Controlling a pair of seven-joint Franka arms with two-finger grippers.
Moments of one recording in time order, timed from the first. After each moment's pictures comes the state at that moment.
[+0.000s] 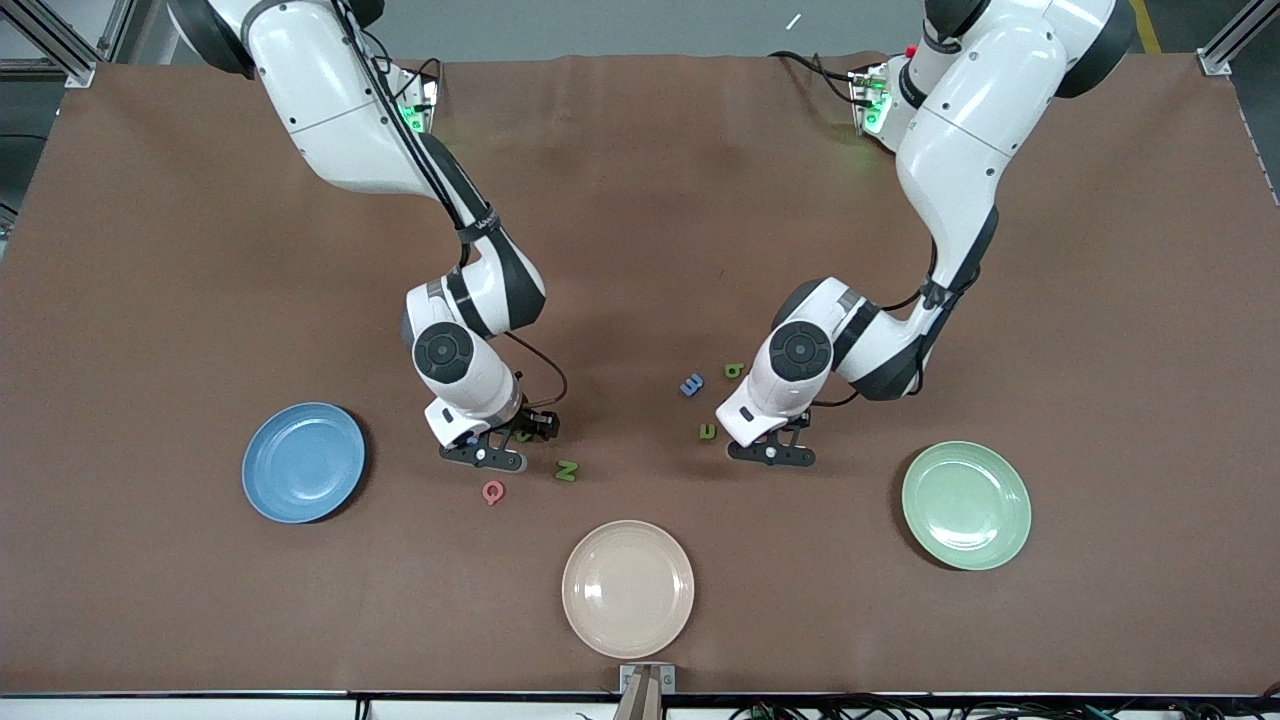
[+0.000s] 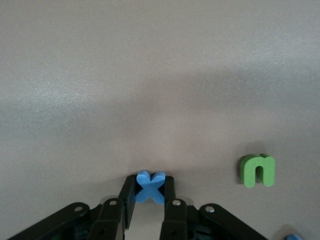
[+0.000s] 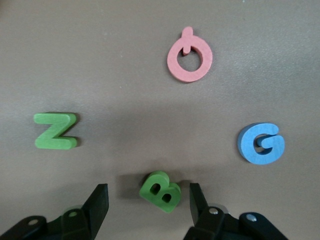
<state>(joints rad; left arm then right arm) -0.27 0.79 -0.29 -1.61 0.31 2.36 -0.58 0.52 0.73 -0.05 -1.67 0.14 2.46 0.57</state>
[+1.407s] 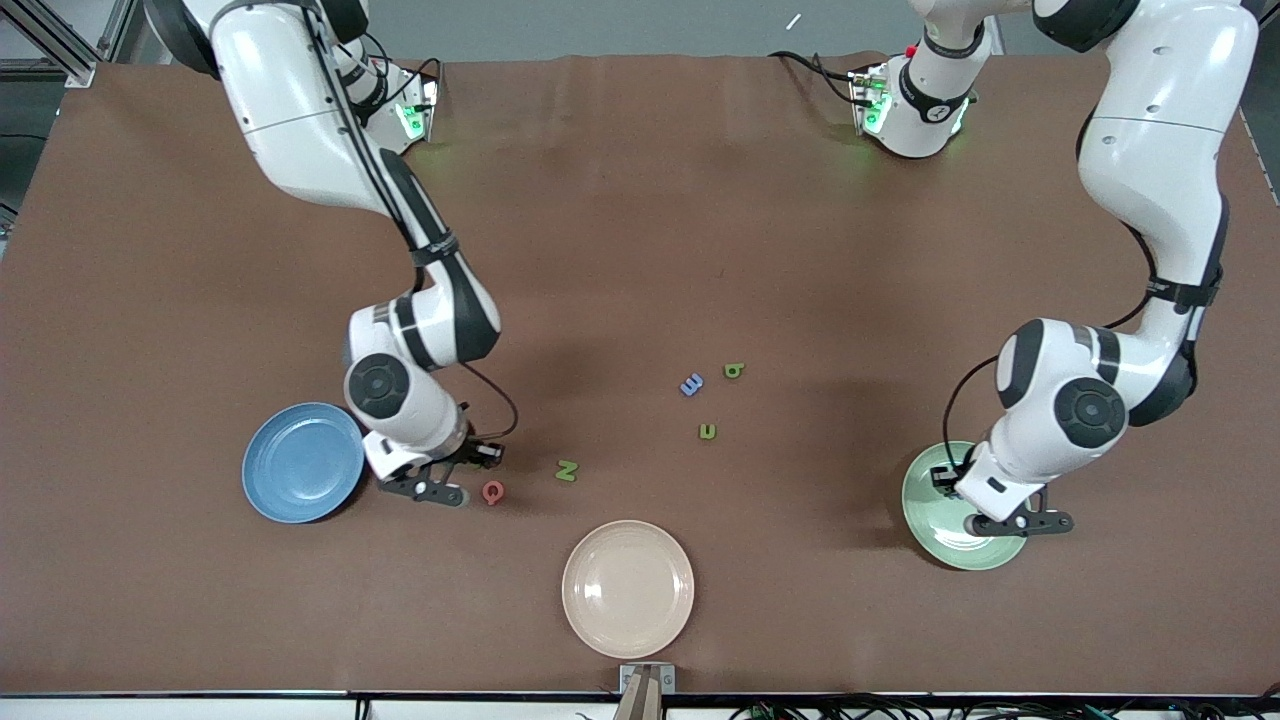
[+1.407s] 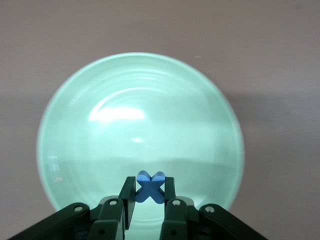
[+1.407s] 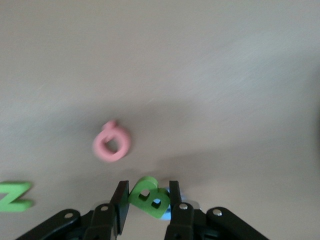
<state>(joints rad) 0.16 0.71 -0.27 -1.59 0.31 2.34 -0.26 0.44 0.73 -0.14 -1.53 0.14 2.28 0.44</state>
